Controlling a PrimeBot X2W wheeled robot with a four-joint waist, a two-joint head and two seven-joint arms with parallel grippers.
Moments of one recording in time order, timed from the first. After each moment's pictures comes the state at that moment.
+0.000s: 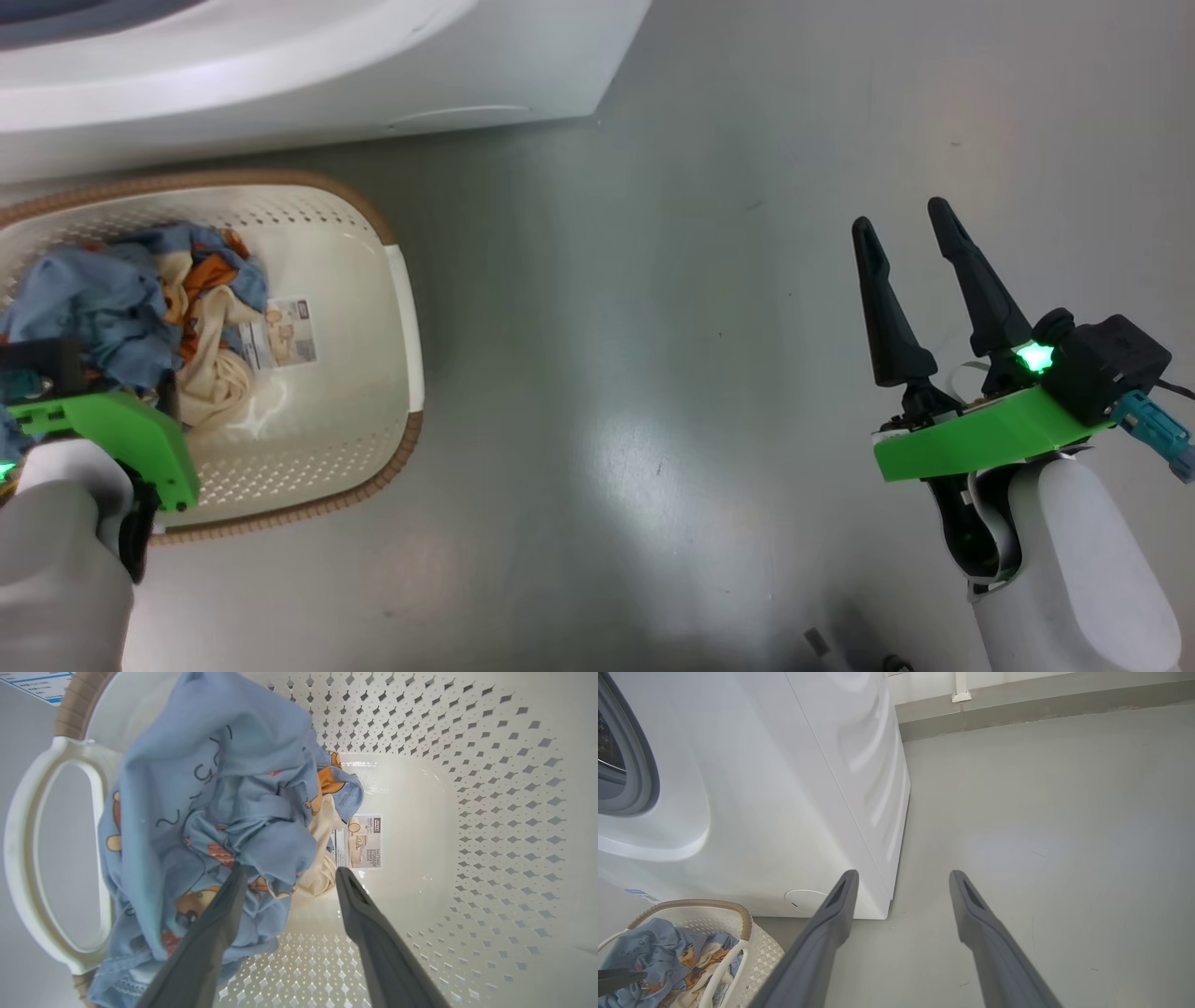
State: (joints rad) left arm -0.88 0.28 -0.46 1.29 -0.56 -0.08 -0.10; right arm -0.39 -0.10 0.08 0.12 0.30 0.13 -0.26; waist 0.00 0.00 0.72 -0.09
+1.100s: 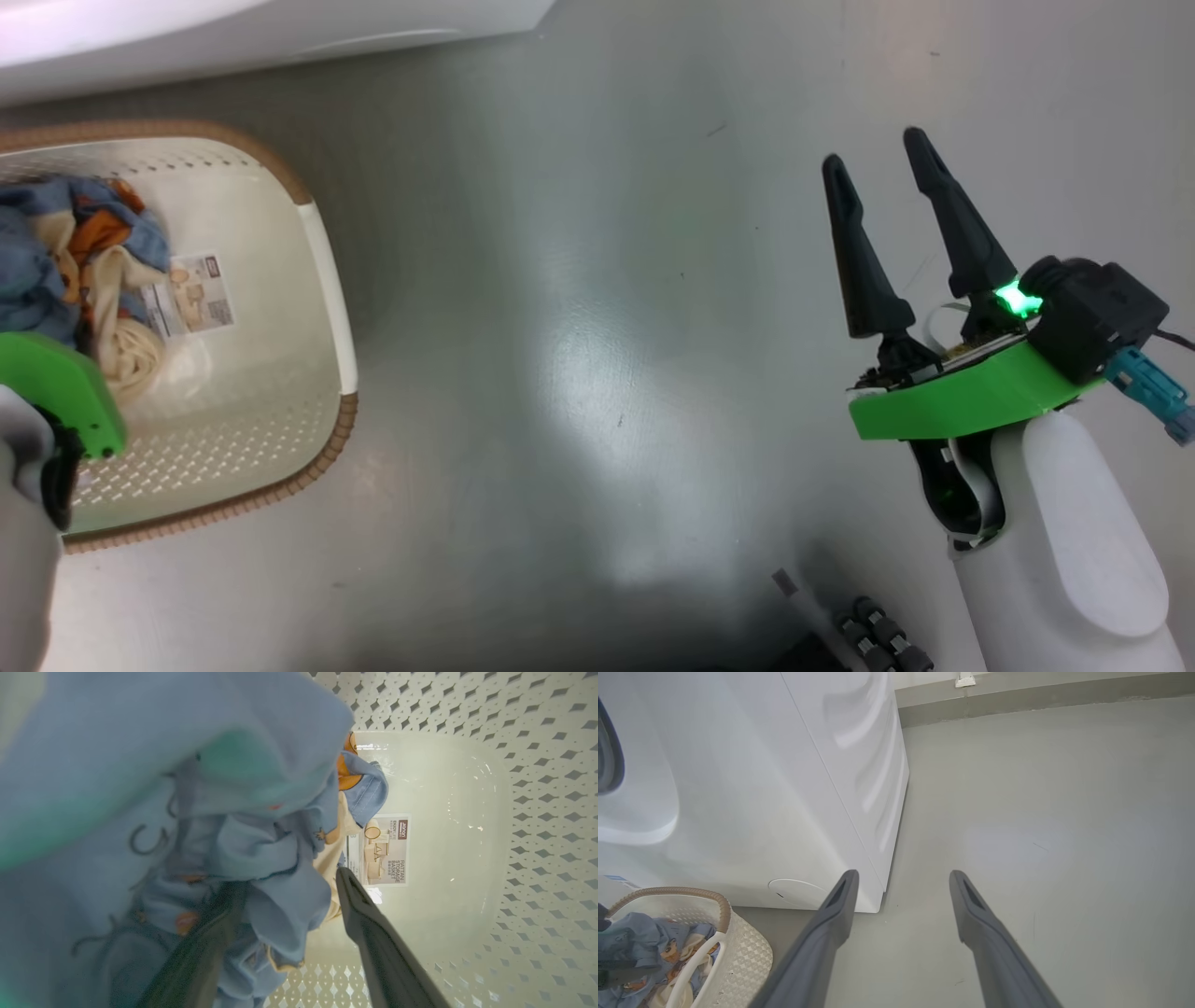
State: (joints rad) left arm -0.98 0.36 -0.47 1.29 -0.59 -0.05 -0.02; right arm -0.48 -0.09 0.13 0.08 0.29 0.13 -0.26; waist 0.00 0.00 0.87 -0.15
